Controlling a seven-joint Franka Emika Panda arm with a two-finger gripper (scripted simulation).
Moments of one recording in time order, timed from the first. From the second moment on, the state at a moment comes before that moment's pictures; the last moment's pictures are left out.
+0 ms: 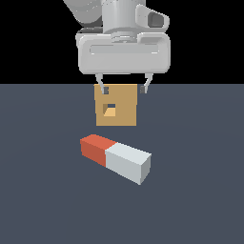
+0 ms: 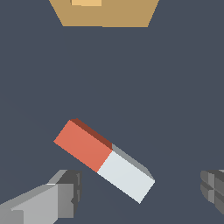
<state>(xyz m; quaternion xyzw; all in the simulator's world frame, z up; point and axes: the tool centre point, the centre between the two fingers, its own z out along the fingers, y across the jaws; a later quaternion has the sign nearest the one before) 0.006 0.008 0.179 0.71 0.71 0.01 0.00</state>
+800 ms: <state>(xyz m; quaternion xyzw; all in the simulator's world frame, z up) 0.003 0.000 0.167 0.66 0.75 0.01 0.00</state>
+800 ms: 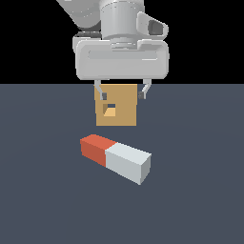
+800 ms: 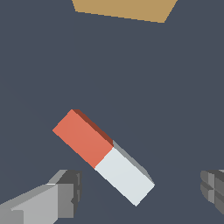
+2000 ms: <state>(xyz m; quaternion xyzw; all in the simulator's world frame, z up) 0.005 -0.043 0.102 0.43 0.90 0.00 0.00</state>
